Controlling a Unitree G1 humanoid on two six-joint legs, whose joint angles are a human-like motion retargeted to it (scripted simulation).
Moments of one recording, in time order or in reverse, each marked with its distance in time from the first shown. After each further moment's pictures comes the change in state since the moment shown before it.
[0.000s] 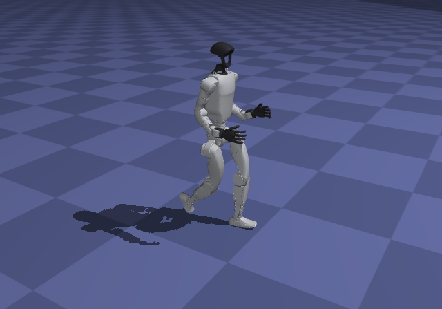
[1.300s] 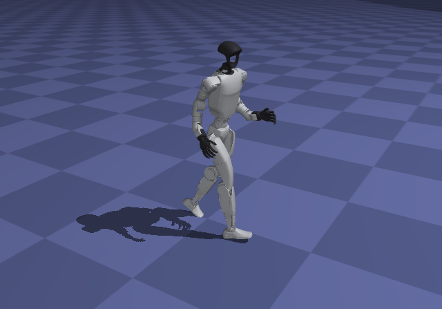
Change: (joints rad) left arm -0.077 -0.049 0.008 0.085 0.023 0.028 0.096; right arm 0.185 0.020 -0.136 0.427 -0.422 -0.117 -0.508; waist -0.193 0.243 -0.001; left_leg 0.540 0.110 -0.063 -0.204 0.331 -0.298; right_leg -0.595 -0.121 0.086 -0.467 -0.577 -0.066
